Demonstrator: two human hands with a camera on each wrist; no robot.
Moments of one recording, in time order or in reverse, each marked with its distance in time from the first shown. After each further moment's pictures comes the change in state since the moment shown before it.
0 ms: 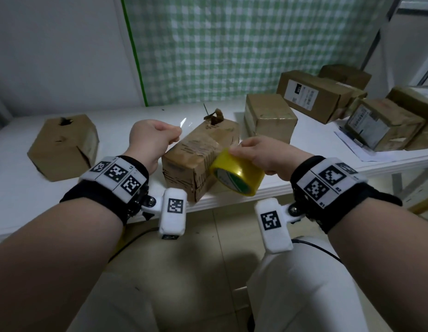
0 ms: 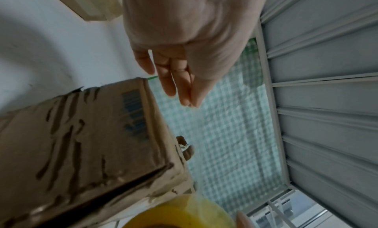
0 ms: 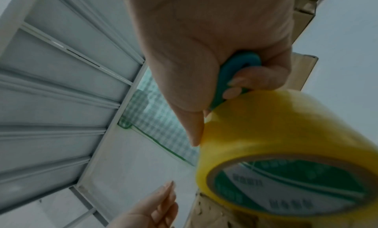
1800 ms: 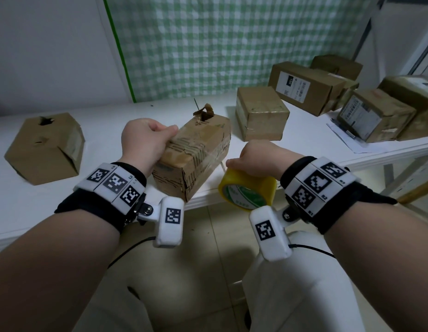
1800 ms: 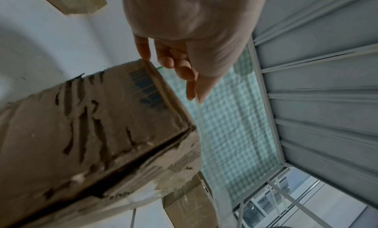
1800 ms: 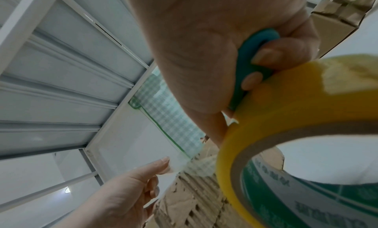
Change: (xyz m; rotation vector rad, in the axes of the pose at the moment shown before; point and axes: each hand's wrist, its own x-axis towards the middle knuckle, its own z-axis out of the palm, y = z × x) left_hand 0.003 -0.010 0.016 0.141 0.091 0.078; right_hand 0.012 0.009 0.003 -0.646 -0.007 0.042
